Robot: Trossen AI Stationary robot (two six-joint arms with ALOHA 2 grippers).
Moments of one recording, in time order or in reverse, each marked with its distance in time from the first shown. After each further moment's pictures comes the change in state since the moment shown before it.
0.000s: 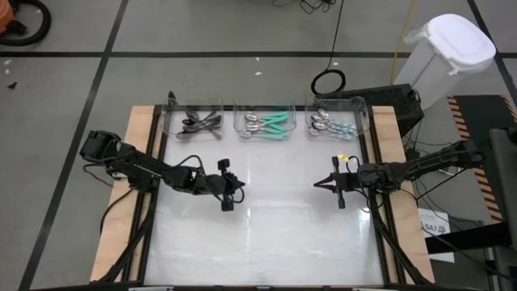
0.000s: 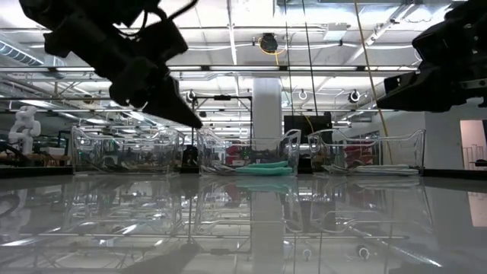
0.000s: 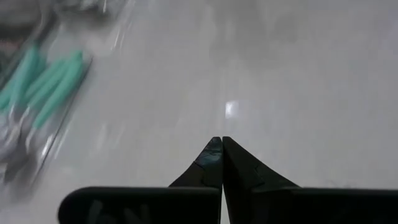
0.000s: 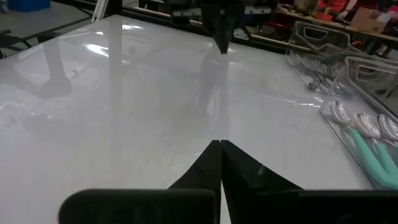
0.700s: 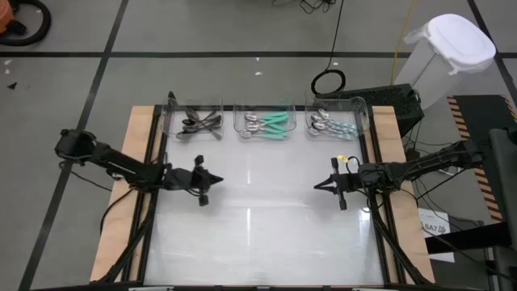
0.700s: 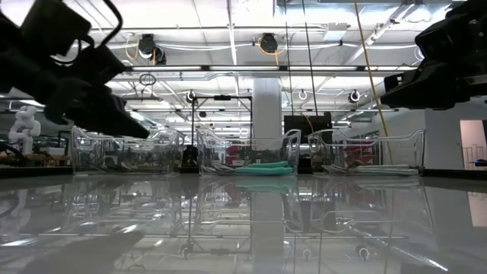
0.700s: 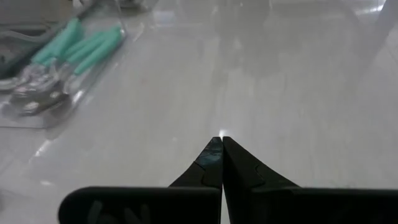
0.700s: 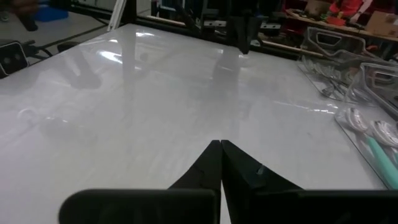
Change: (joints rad) left arm 0.020 -0.331 -0.463 0.288 0.013 -0.051; right arm 0.000 -0.004 -0.001 0.020 -0.051 0.006
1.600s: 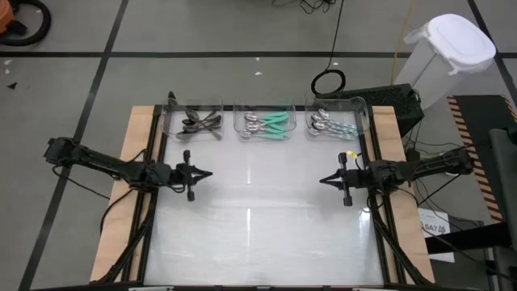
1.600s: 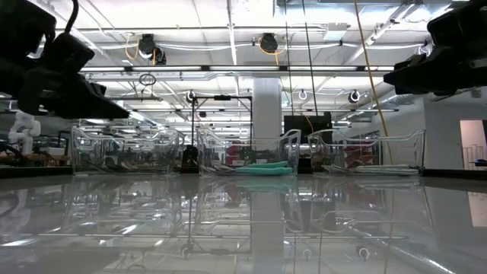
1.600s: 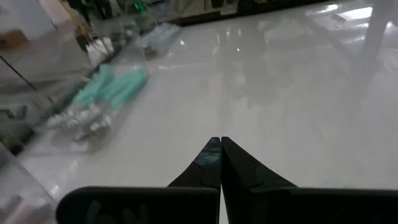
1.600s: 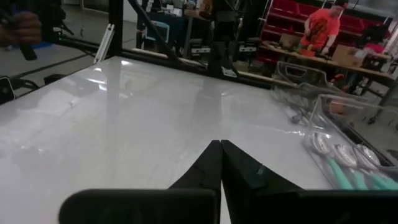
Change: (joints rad) left arm 0.006 -0.536 -0.159 -0.192 -0.002 0.151; right arm 0.000 -0.319 0.000 -0.199 0.054 -0.027
